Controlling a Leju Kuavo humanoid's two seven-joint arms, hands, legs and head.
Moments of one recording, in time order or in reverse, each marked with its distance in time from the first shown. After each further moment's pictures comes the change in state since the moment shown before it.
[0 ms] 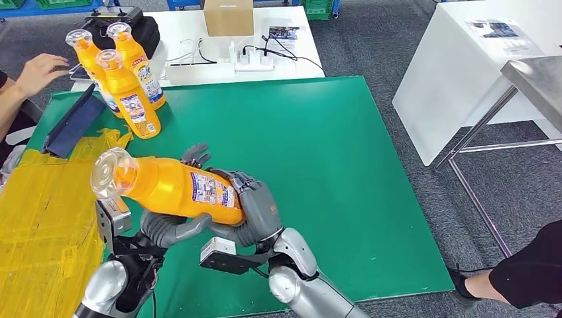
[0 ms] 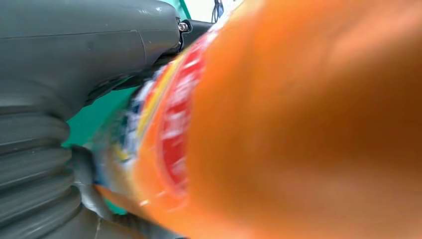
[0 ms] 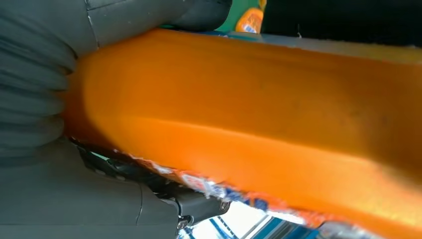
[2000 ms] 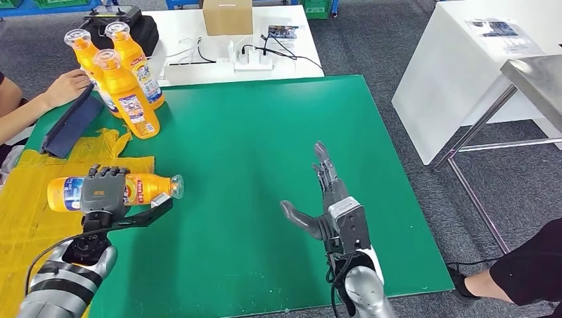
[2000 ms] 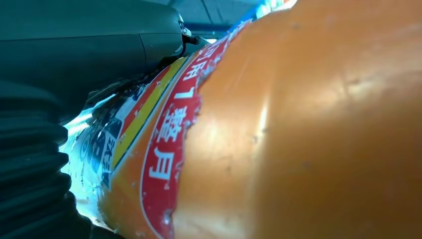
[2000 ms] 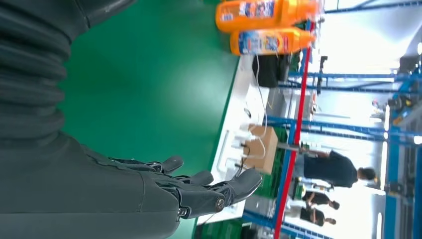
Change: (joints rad) left arm -0.276 0.174 0.092 0.713 -1.731 0.521 0.536; right arm 0.301 -0.080 -0.391 -0.524 -0.550 0.345 0.041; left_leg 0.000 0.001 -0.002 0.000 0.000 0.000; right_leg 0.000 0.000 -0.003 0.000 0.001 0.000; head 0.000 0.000
